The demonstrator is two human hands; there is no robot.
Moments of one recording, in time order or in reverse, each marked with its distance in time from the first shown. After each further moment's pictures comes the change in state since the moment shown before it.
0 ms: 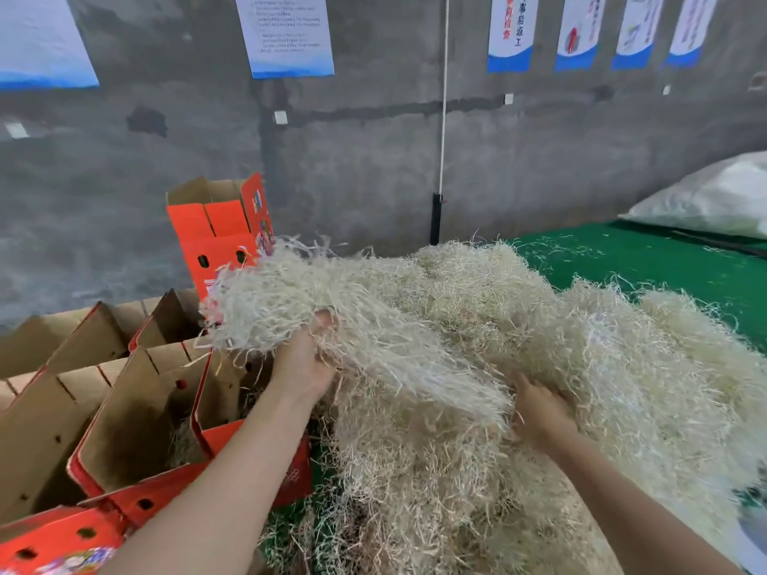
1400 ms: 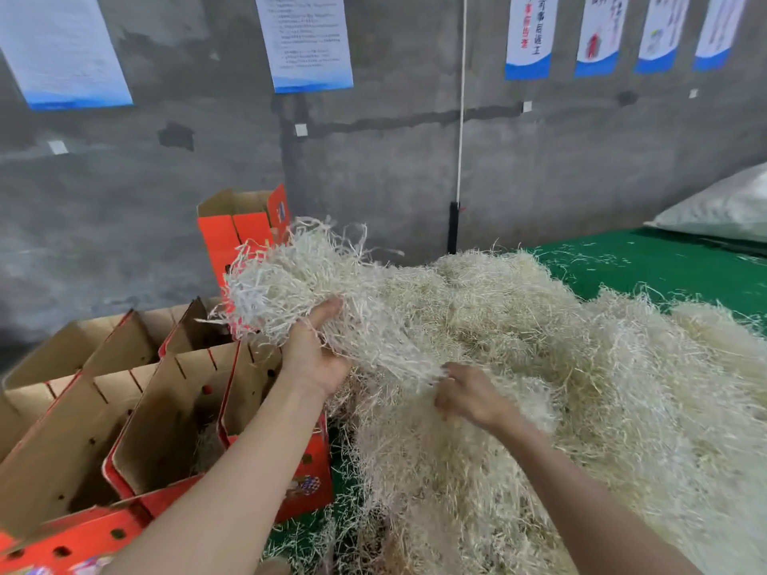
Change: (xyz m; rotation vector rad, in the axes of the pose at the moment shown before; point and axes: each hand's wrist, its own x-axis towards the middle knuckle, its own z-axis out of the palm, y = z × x) left_hand -0.006 0.027 0.000 -0.134 -0.137 0.049; right_hand -0.005 -0.109 -0.014 0.511 -0.101 -0.352
